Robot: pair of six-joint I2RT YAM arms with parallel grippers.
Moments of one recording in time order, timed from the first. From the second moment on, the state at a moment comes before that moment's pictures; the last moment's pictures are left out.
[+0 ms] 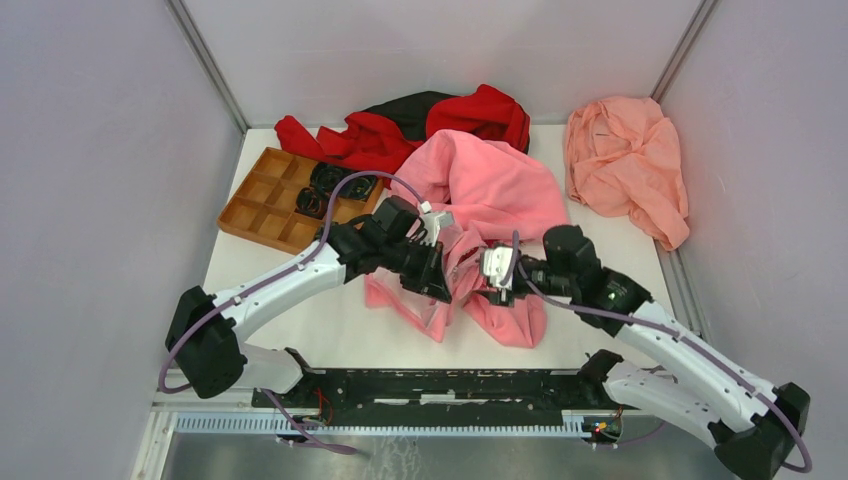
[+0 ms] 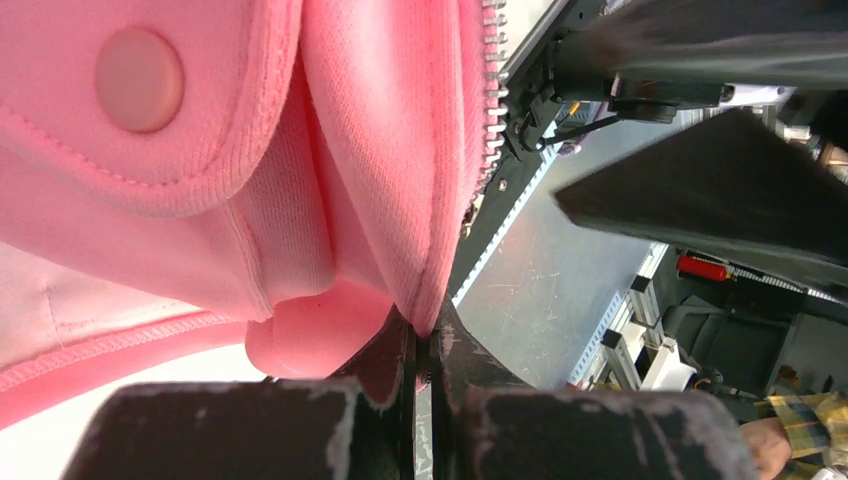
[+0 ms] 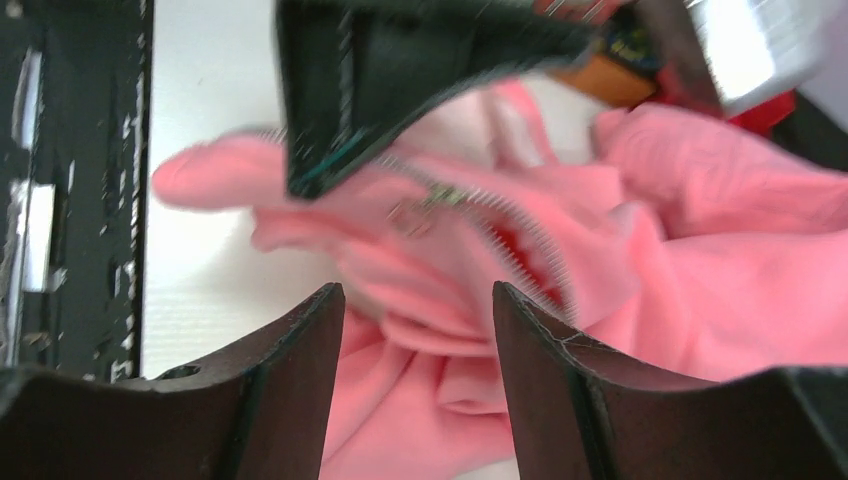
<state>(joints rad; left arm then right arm) -0.80 1.36 1.05 -0.54 0.59 -0.51 0.73 0.90 0.85 -0.41 -0.51 -0.65</state>
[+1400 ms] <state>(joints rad) -0.79 1.33 1.08 -0.63 0.66 -0.50 1.07 0.93 0.35 0.52 -0.02 -0.43</state>
